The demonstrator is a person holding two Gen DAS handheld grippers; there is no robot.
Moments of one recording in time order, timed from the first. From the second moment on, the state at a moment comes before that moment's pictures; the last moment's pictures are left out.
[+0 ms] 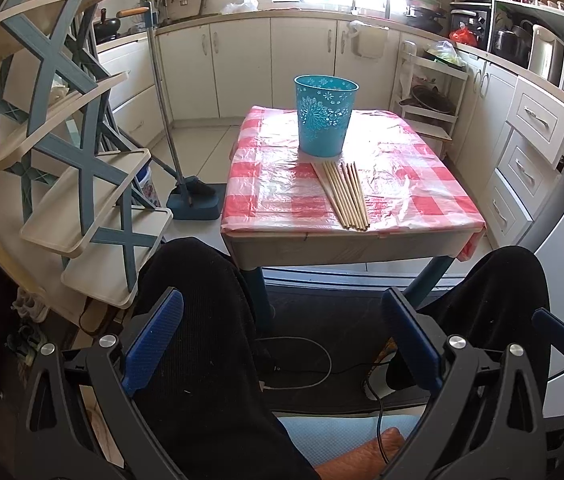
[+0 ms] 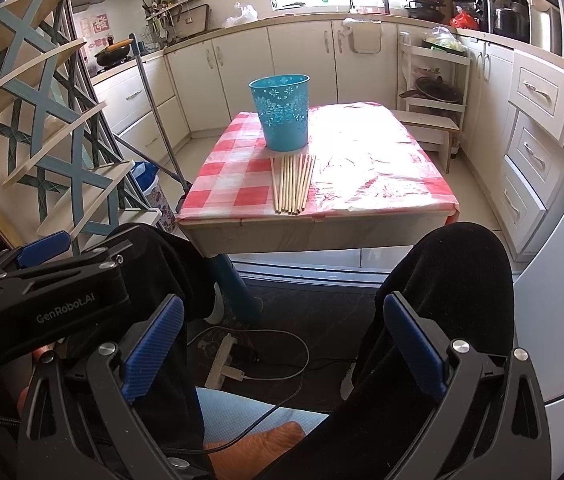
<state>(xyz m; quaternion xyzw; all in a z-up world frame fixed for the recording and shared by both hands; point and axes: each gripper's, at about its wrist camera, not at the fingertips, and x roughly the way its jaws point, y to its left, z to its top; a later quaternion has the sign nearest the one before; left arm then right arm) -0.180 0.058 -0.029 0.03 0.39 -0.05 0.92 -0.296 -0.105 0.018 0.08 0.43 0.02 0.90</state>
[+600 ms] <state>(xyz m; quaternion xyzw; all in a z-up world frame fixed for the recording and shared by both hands) -0.099 0.057 -0.051 0.02 0.42 -0.04 0.91 -0.240 -0.117 -0.014 0.04 0.41 0.02 0.91</state>
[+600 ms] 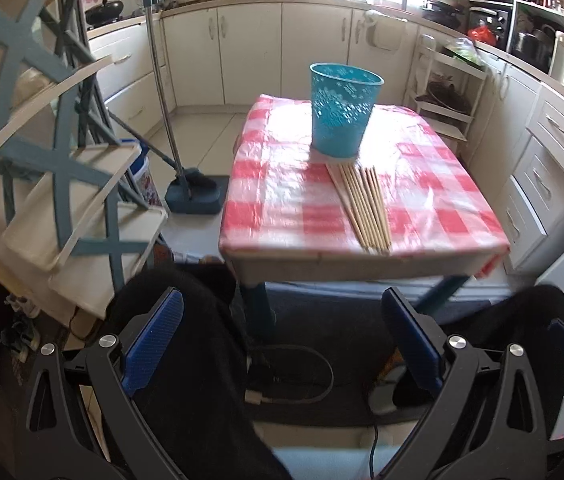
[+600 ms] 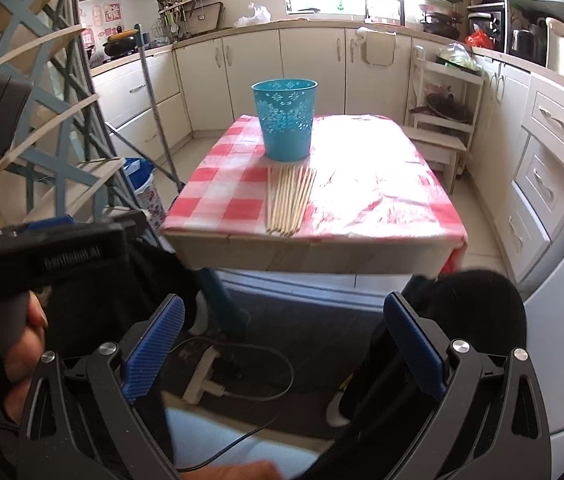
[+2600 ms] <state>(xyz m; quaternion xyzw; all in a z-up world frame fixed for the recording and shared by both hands) 0.198 -0.040 -0.181 0.03 0.50 -0.18 0.85 0.062 -0.170 -0.154 0.11 0.50 0.05 0.86</state>
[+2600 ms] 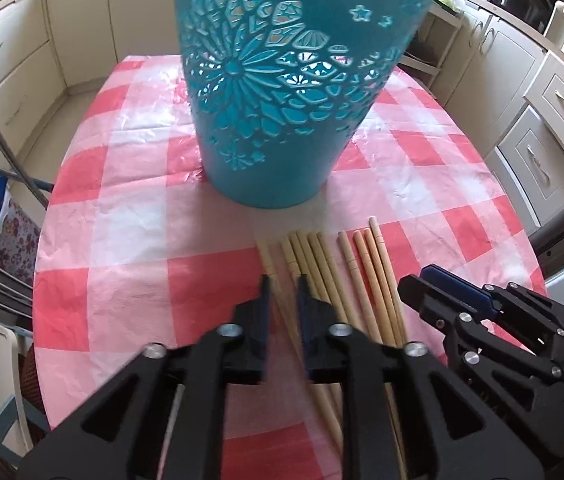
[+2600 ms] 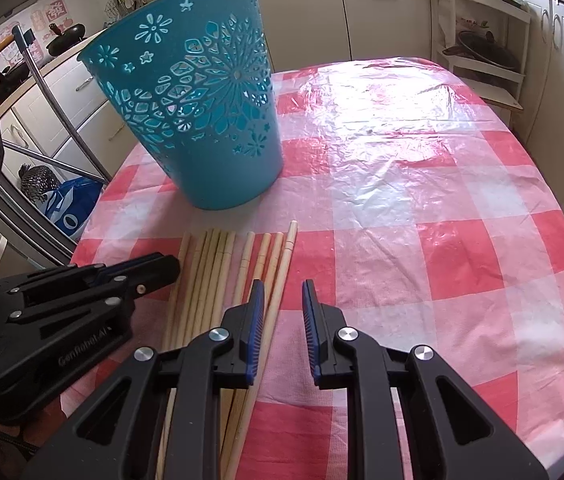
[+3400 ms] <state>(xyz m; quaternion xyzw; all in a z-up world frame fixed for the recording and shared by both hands) 0.199 -0.028 -0.181 0.03 0.50 -0.18 0.85 0.073 -0.166 -0.165 0.11 0.51 0.04 0.85</state>
